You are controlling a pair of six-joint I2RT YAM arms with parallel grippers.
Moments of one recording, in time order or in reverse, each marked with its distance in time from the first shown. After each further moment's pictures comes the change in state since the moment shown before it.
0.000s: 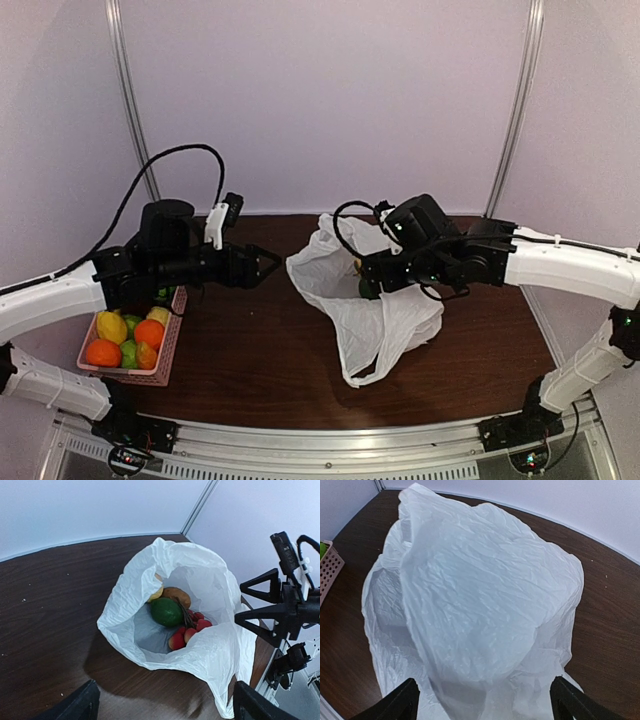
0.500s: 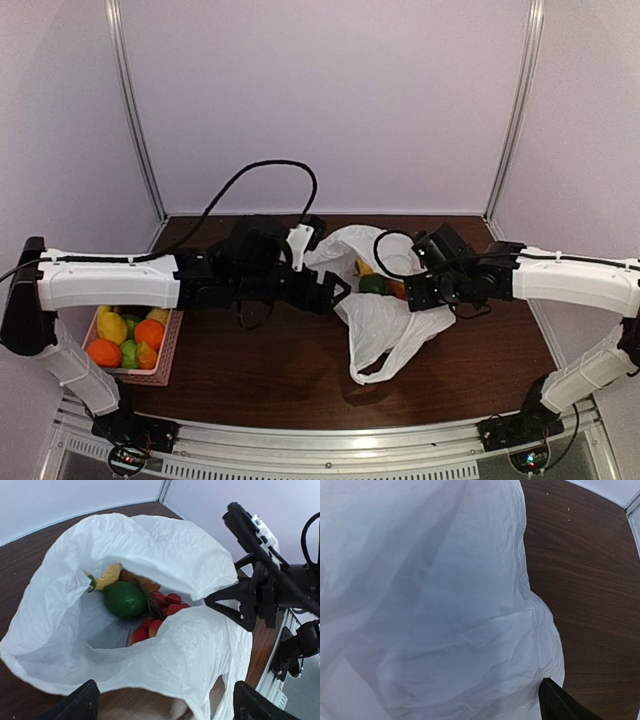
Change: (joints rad) left arm -0.251 0.392 0.214 0.061 -0.145 -0.001; right arm -0.149 -0.066 -0.248 -0.022 0.035 0.068
